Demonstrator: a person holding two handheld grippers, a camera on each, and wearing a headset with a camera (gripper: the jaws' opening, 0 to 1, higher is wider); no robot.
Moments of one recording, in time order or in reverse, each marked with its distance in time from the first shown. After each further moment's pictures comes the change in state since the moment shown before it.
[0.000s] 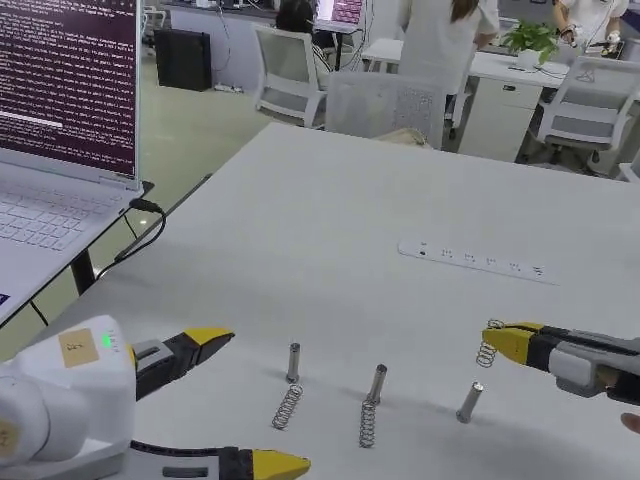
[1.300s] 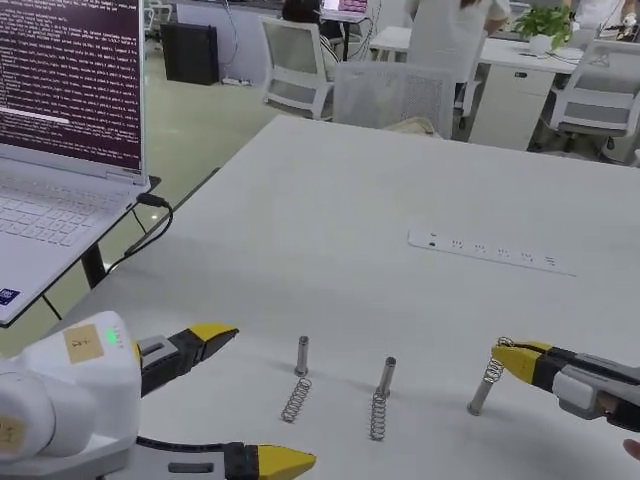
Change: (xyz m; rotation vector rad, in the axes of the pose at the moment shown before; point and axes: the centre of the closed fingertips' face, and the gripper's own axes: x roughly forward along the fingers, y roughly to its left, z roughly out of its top) left arm 0.000 0.000 -0.004 -0.003 0.022 0.007; right arm 0.008 -0.023 -0.031 0.024 -0.048 -0.024
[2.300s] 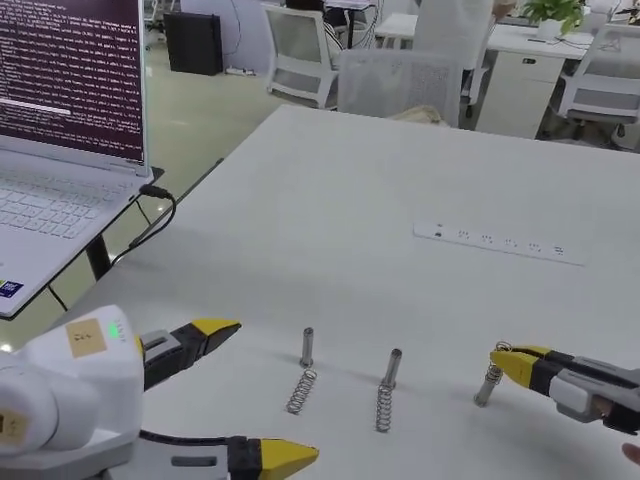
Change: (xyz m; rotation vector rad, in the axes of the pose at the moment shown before) left arm 0.000 0.003 -0.004 -0.002 0.014 0.003; right arm 0.008 -0.009 -0.021 -0.001 0.029 -0.007
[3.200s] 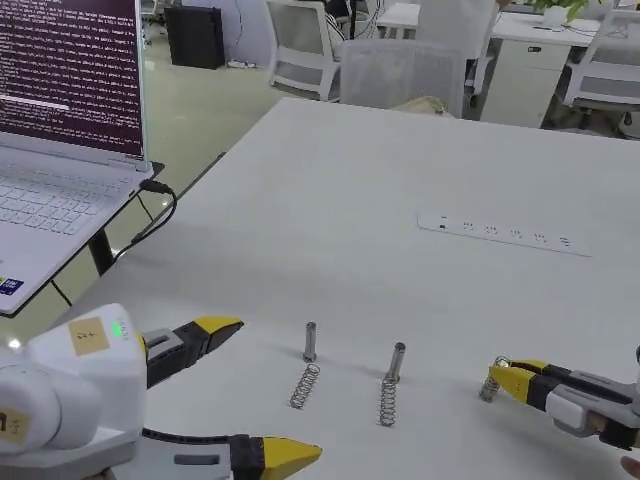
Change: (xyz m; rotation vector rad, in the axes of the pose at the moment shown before) left arm 0.002 0.000 -0.004 -0.001 0.018 -0.002; right arm 0.006 -0.008 -0.027 0.019 0.024 -0.010
